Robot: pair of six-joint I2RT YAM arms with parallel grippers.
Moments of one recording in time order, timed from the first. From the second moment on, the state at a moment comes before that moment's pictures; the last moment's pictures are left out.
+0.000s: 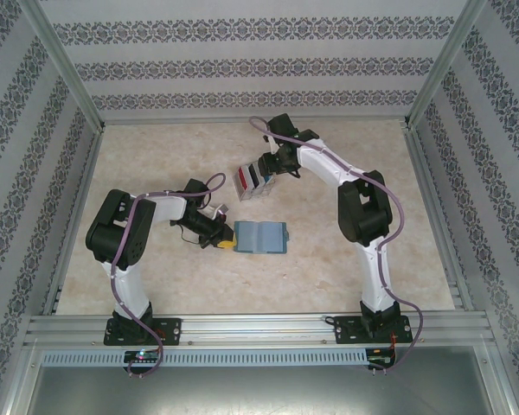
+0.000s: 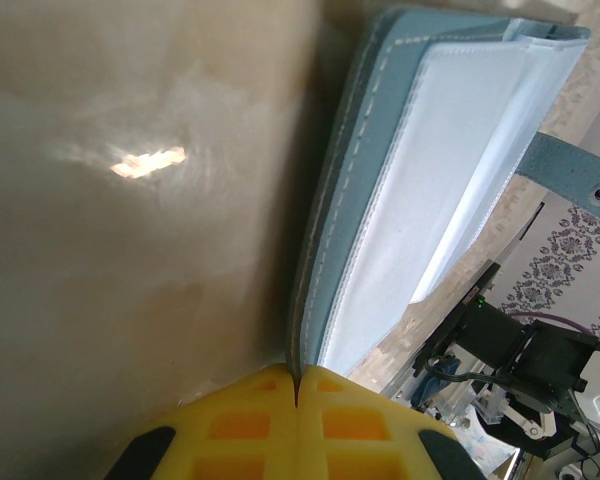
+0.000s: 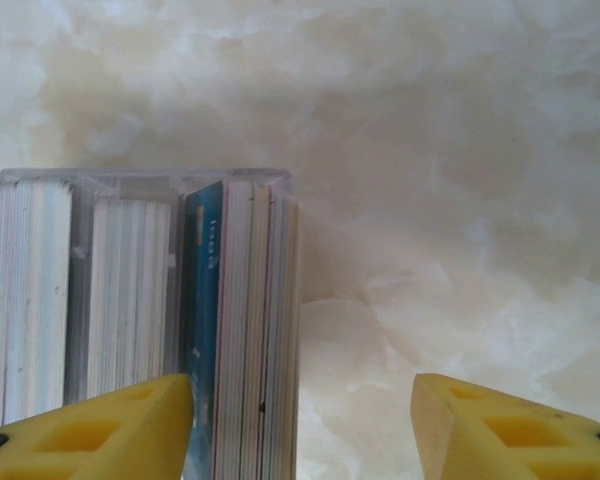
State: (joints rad) left arm -0.29 1.89 0.96 -0.50 0.89 -0.48; right arm 0.43 2.21 1.89 -0.77 -0.09 0.18
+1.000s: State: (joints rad) left arm -0.29 1.89 0.96 -0.48 0.89 -0.50; right arm 0.39 2.23 1.91 -0.82 -0.05 0.08
